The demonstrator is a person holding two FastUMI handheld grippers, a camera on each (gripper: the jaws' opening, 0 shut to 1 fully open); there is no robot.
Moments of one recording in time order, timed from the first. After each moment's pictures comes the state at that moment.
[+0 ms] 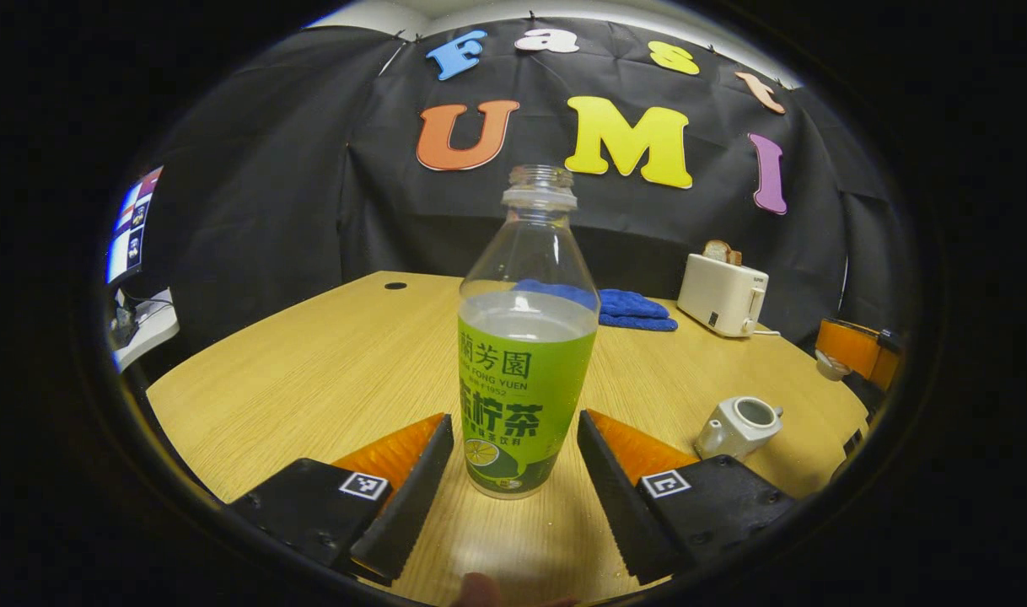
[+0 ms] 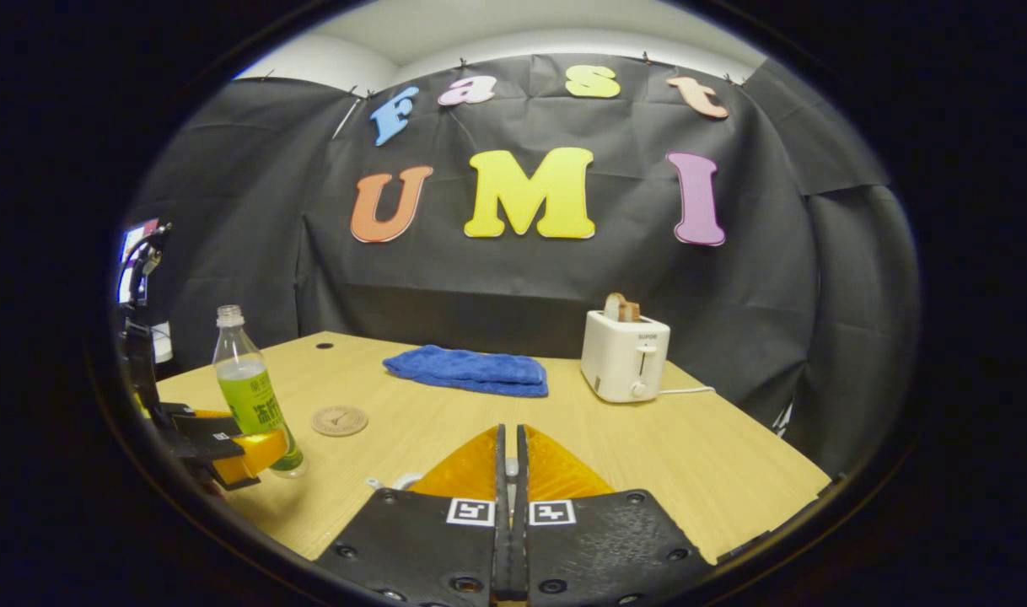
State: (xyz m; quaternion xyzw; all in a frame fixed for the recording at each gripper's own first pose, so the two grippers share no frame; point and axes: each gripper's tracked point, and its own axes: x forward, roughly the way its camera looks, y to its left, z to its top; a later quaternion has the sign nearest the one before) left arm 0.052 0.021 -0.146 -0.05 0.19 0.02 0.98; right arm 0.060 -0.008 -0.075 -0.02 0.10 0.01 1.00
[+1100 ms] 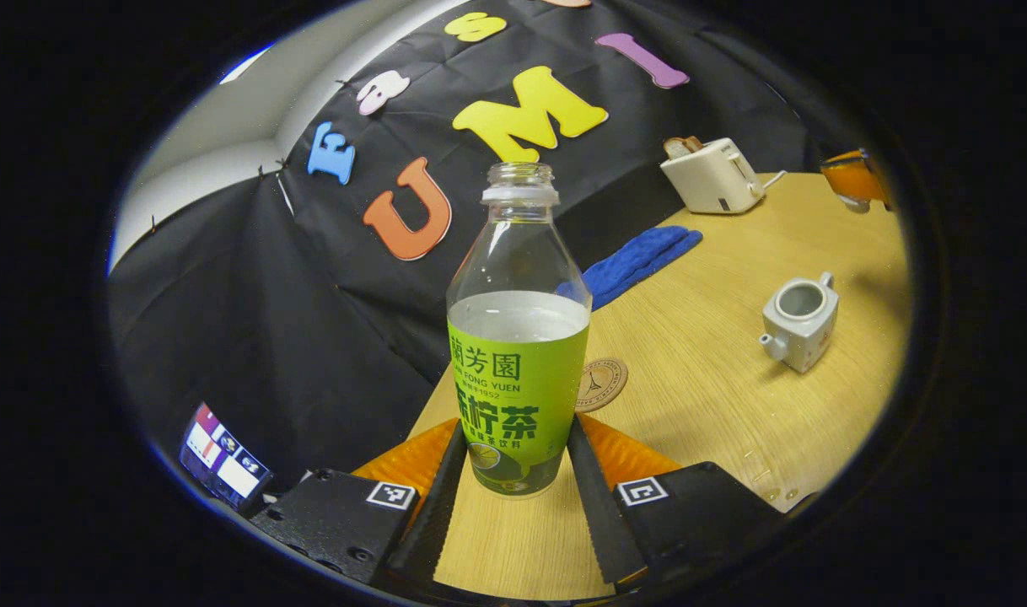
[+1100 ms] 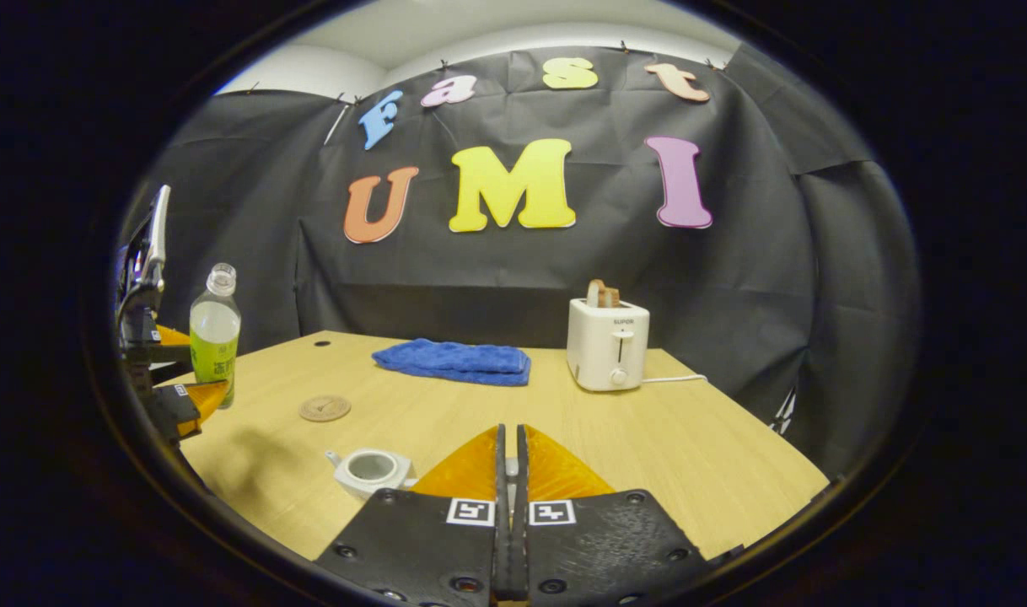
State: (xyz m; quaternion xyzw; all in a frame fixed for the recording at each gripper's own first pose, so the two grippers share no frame) left arm 0.031 0.058 -0.080 0.33 0.18 0.08 0.92; right arm 0.053 -0.068 -0.092 0.00 0.11 0.03 0.99
